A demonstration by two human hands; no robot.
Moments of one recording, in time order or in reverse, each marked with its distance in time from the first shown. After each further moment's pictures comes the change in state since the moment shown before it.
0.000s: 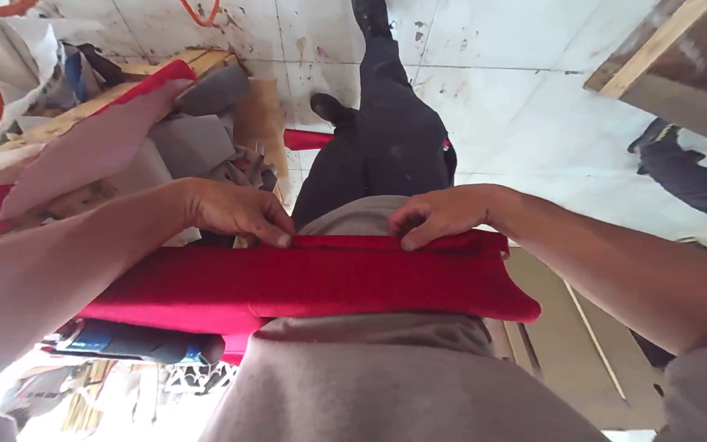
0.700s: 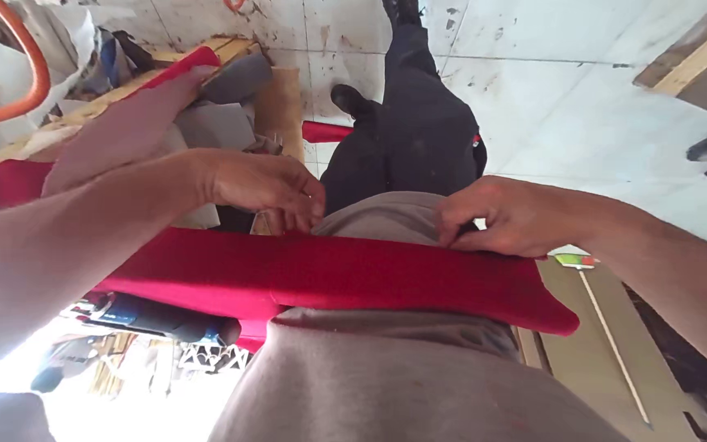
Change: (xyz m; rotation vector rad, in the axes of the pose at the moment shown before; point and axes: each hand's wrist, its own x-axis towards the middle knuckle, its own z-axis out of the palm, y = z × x) left_hand -0.021 0.042 0.011 0.096 0.172 0.031; right_hand -0.029 -0.013 0.011 -0.486 0.307 -0.346
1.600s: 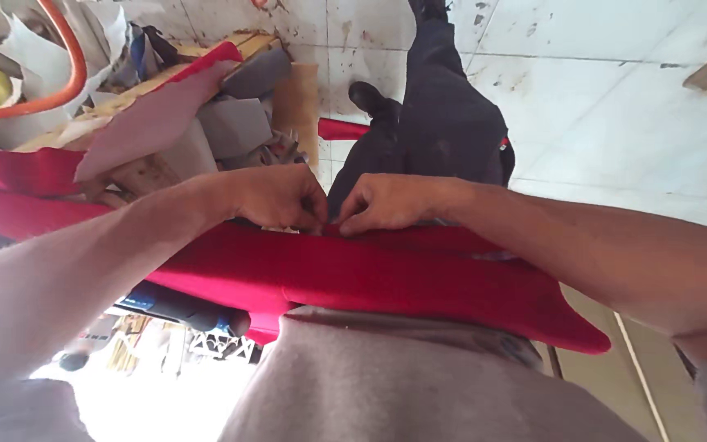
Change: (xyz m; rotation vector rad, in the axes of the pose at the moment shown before) left_hand 0.003 -0.021 0.016 0.278 0.225 -0.029; right_hand 0.120 -0.081 0.011 0.254 -0.158 0.371
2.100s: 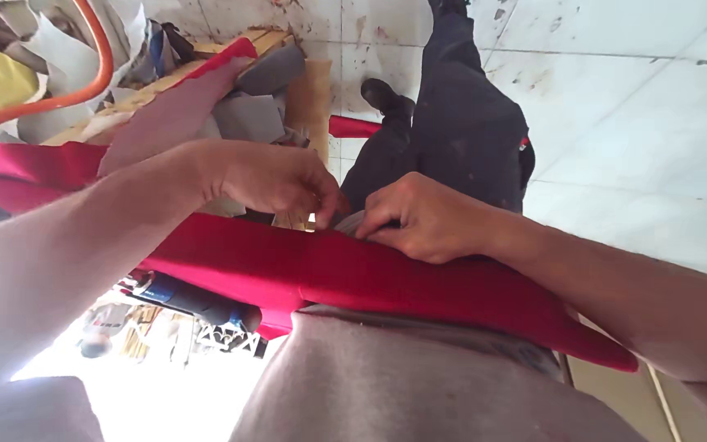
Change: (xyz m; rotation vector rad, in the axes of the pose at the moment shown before) left_hand -0.019 0.008 -0.028 -0.009 -0.110 0.167; right_hand 0.017 0.047 0.016 -0.276 0.240 -0.533
